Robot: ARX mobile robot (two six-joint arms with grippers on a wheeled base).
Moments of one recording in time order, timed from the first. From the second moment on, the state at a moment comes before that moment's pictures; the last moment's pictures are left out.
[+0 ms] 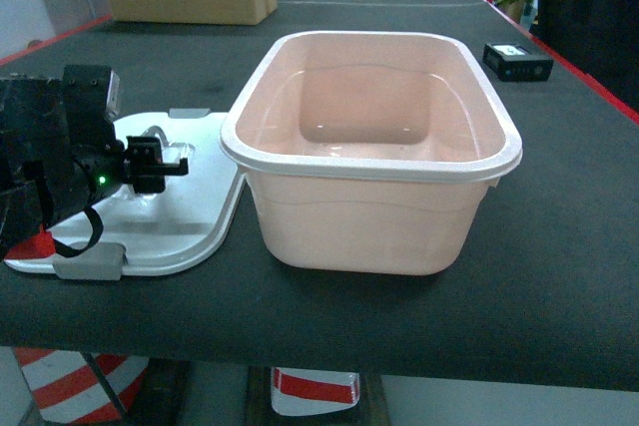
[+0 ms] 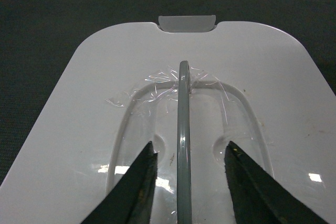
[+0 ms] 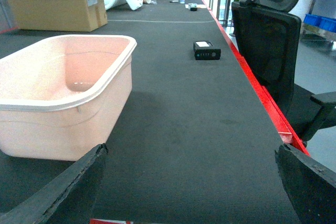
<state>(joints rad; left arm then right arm) -0.04 2.31 1.13 0.89 -0.07 0.02 0.00 0.00 0.01 -0.01 0.00 0.00</state>
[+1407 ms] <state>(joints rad) -0.45 1.68 1.14 0.48 -0.34 -0.17 0.00 0.00 0.01 -0.01 0.00 0.00</state>
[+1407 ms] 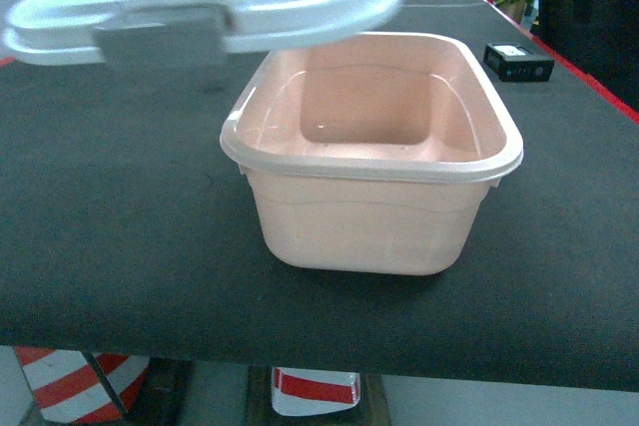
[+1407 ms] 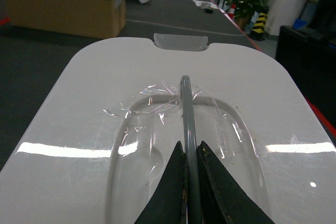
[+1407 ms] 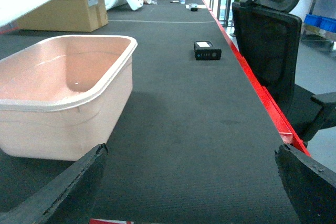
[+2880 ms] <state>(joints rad) -0.63 2.08 1.51 0.31 -0.52 -0.15 0.00 0.00 0.01 -0.01 0.00 0.00</state>
